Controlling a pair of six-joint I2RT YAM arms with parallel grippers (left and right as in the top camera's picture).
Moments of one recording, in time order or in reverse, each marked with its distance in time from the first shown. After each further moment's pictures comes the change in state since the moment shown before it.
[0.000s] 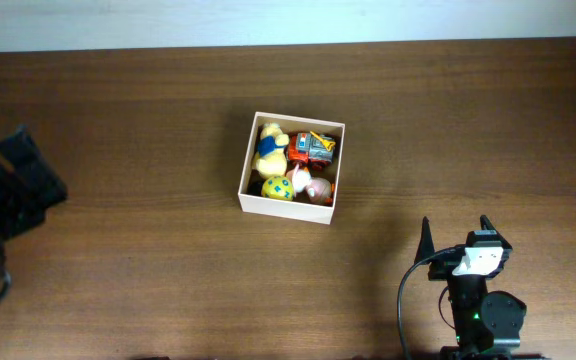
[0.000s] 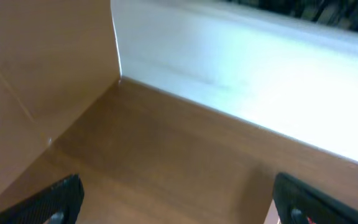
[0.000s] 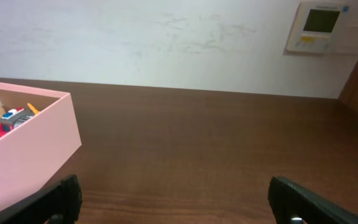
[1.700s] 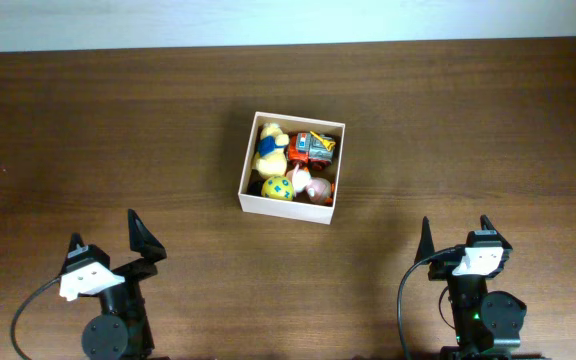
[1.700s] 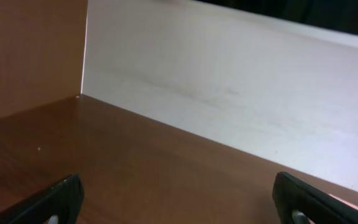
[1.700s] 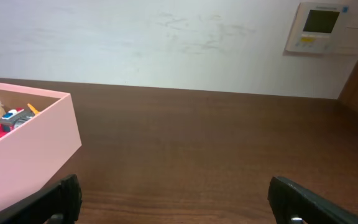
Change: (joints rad) left arm 0.000 -1.107 -2.100 1.471 0.028 0.000; right arm 0.000 -0.002 0.000 0.000 0.000 0.000
